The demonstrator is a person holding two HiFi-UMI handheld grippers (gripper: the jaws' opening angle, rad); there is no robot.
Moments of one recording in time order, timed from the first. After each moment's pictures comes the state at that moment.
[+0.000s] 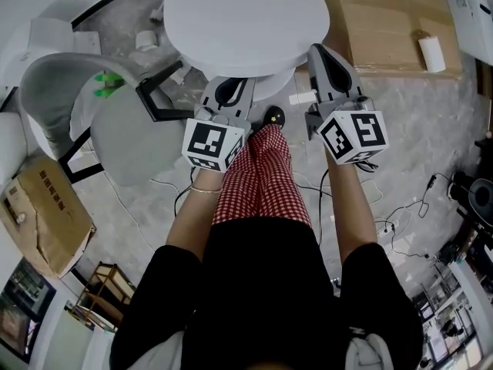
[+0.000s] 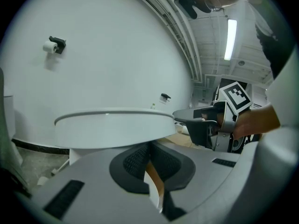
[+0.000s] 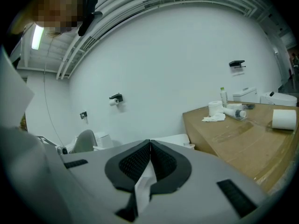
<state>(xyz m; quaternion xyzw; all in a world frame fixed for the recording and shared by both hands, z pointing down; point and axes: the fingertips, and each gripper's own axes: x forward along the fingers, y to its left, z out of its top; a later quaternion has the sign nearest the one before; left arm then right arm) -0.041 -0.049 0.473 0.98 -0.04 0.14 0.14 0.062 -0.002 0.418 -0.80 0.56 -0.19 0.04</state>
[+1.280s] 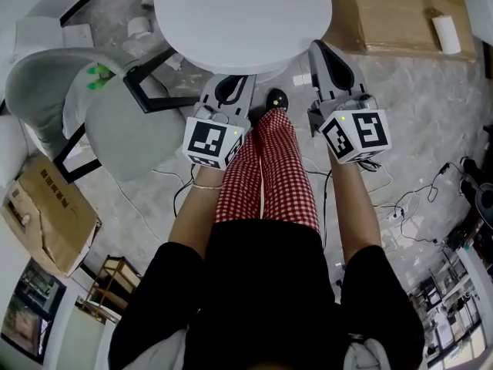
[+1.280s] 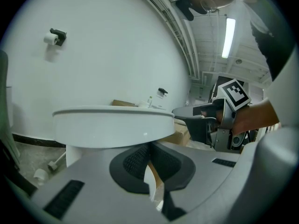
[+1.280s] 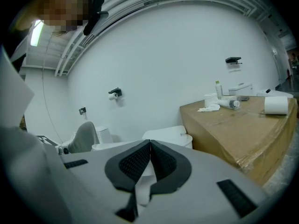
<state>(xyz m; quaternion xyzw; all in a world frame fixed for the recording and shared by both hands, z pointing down) -0.062 -0.022 0.527 0.98 -0.01 0.16 0.15 0.040 0.025 0.468 -0.81 0.56 -0.20 0.03</state>
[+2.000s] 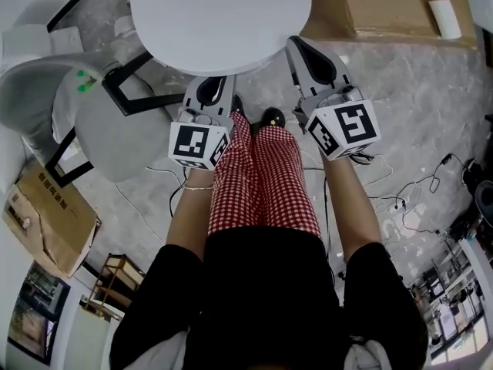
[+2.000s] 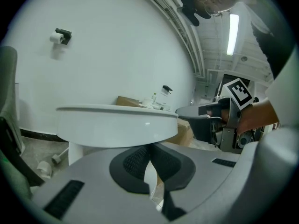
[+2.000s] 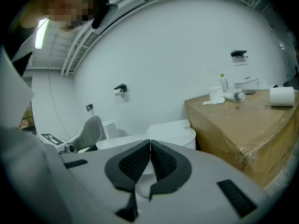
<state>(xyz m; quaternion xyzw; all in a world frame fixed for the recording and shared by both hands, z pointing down) -0.067 -0.010 0.559 0.97 -0.05 0.17 0.15 0.032 0.037 0.498 -0.78 0.59 -0.22 0.02</state>
